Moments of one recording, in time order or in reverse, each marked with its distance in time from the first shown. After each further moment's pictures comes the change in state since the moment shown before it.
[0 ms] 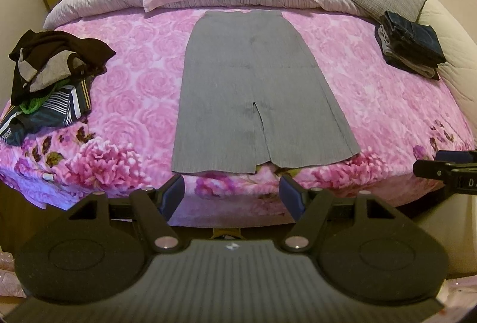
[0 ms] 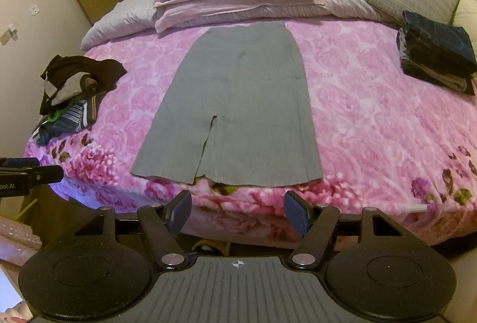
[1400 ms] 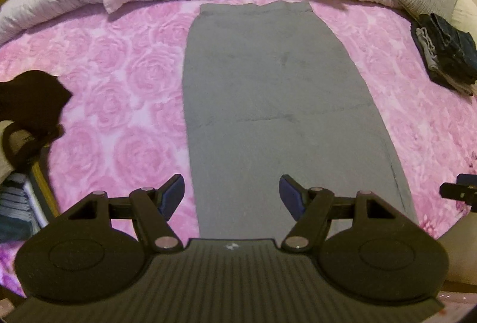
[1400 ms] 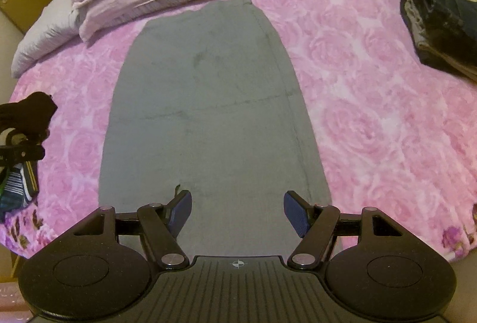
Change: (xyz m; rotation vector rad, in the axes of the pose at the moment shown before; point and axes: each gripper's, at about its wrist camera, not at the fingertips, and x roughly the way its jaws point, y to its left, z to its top) left arm 0.263 0.104 0.250 0.074 0.167 -0.093; right arm 0.218 -0.030 0.198 0.187 0.172 -0.123
